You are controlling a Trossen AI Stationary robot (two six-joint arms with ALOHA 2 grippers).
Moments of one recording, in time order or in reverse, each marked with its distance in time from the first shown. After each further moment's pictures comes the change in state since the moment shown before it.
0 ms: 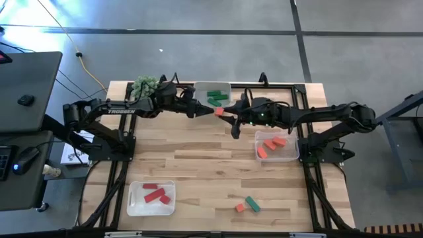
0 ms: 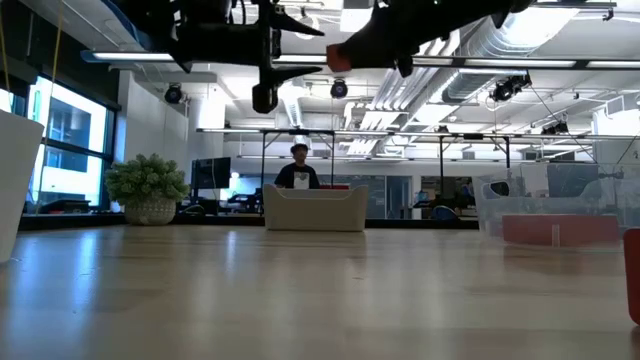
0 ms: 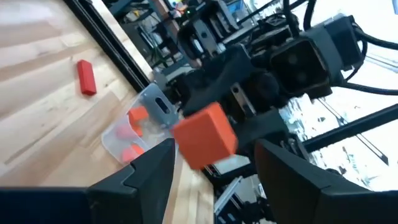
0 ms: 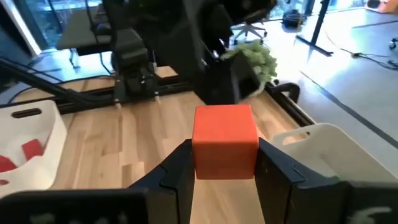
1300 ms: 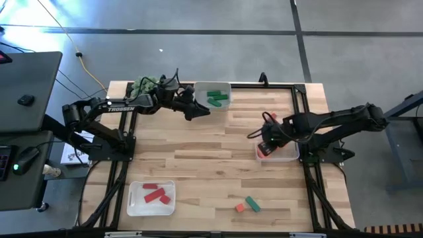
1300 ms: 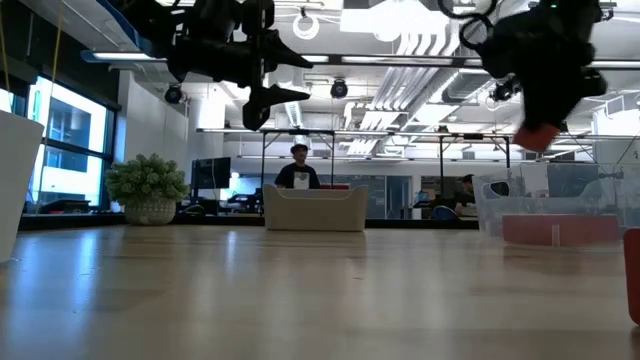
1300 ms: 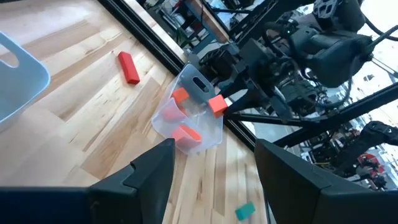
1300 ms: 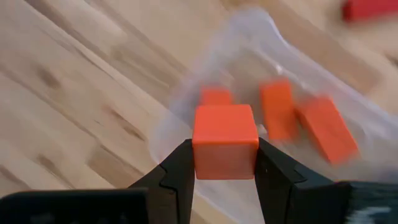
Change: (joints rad) left arm 0.082 0.000 0.000 -0.181 0.085 0.276; right arm 0.211 -0.192 0.000 -1.195 -0.053 0.963
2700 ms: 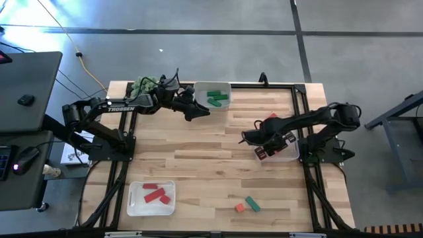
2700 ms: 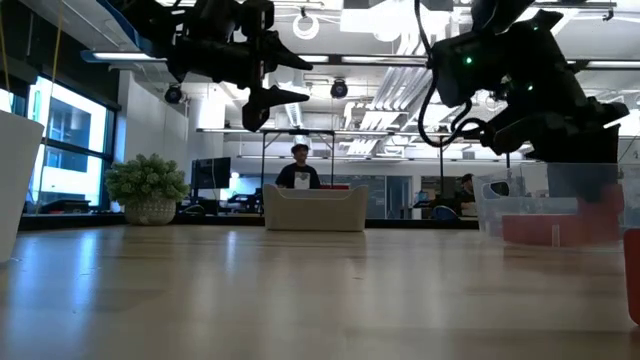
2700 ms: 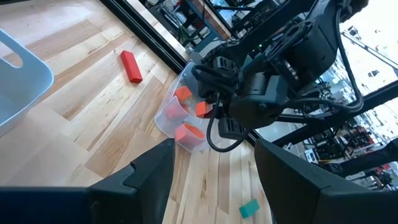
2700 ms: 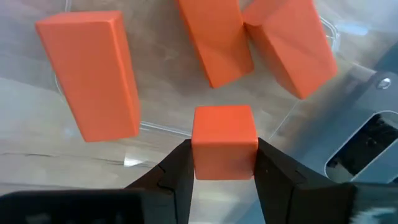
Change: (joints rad) left arm 0.000 0.000 0.000 -0.013 -0.002 0.024; right arm -0.097 0.401 0.000 -0.173 -0.204 0.056
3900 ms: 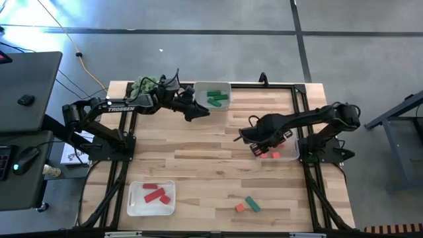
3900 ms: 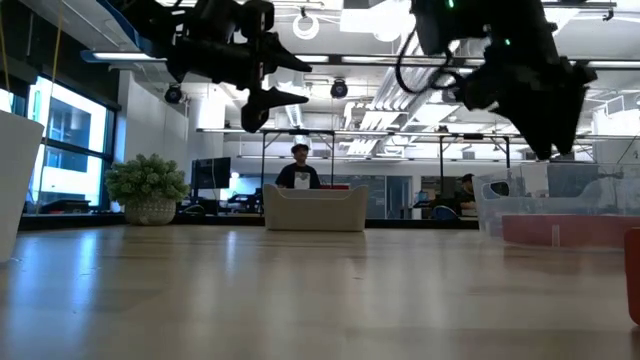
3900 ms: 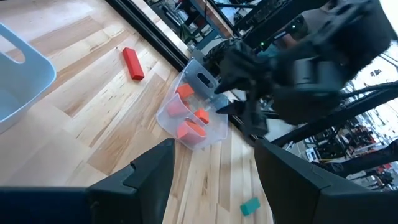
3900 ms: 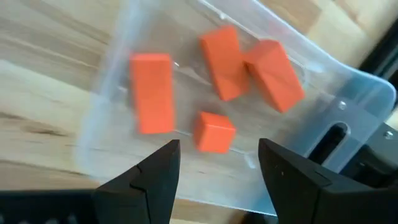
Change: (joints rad) left arm 0.000 0.000 0.000 -0.014 0.000 0.002; right arm 0.036 0.006 0.221 -0.150 0.123 0.009
